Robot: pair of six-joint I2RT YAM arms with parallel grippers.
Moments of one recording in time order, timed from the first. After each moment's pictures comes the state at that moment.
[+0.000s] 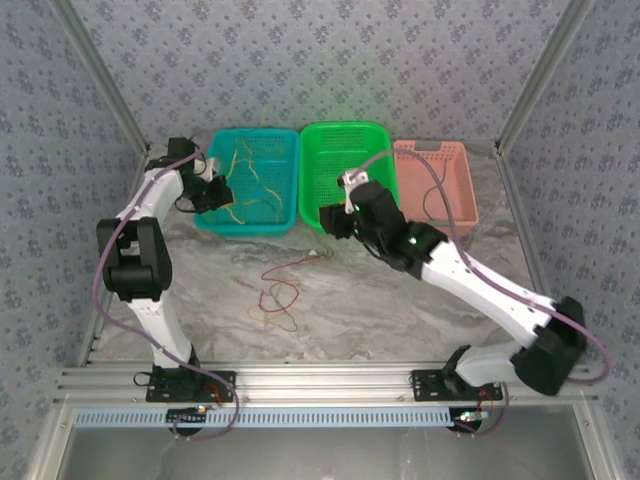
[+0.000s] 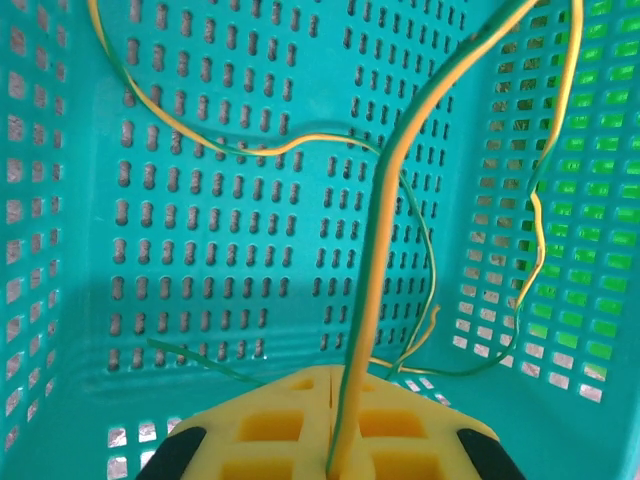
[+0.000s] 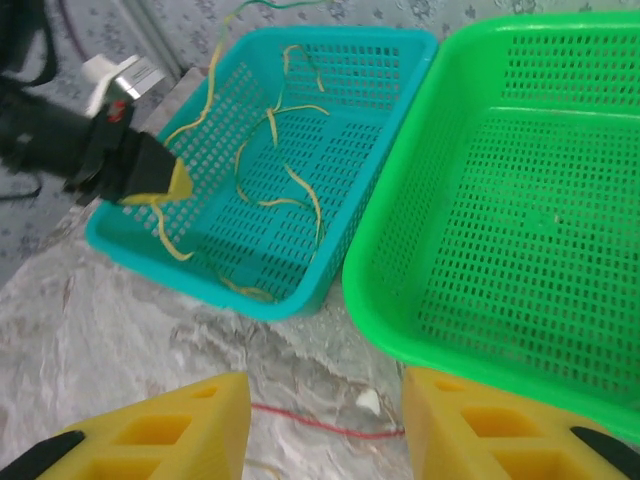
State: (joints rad) left arm 0.00 1.93 1.59 -0.84 0.45 -0.26; right arm 0.77 1.38 1.23 -0.36 0.15 0.41
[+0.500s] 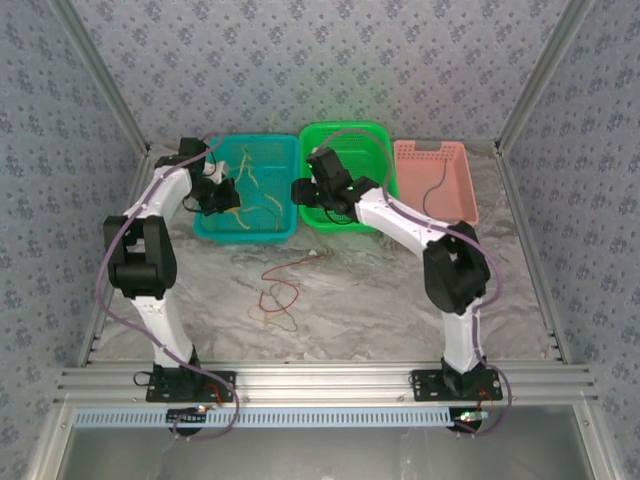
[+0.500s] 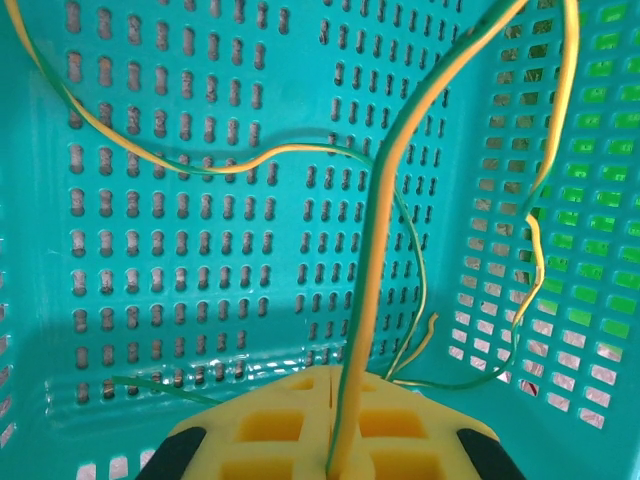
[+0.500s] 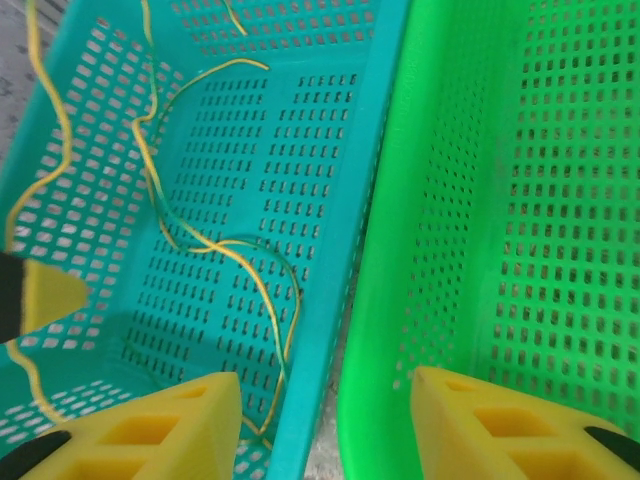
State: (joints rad) left arm -0.05 1.95 1.61 -0.90 0.43 -0.25; right arm 0.67 2.01 1.70 -0.40 0.02 0.56
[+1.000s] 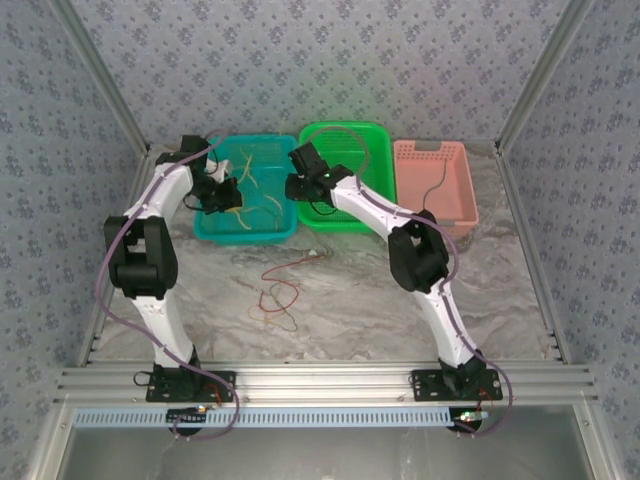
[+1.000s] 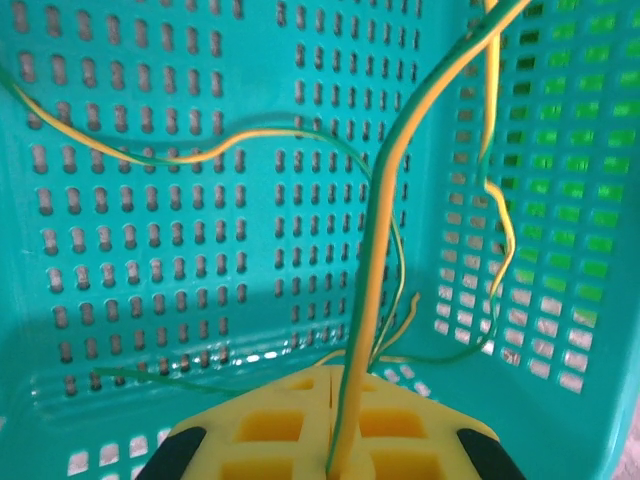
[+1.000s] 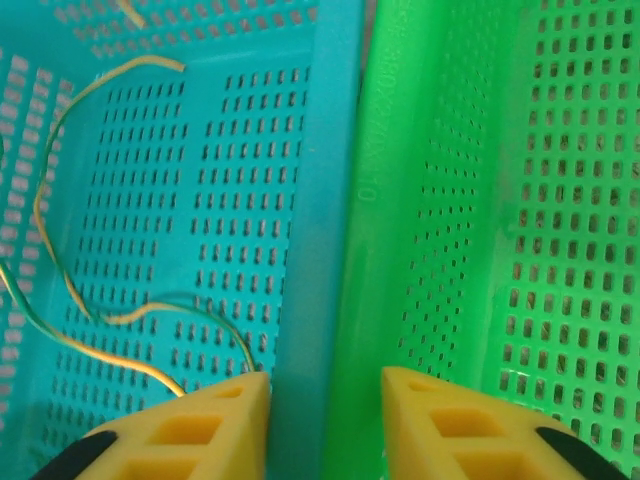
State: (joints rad) left arm -0.06 1.95 1.65 -0.98 0.44 -0.20; right arm 0.67 2.33 2.11 -0.60 0.08 0.59
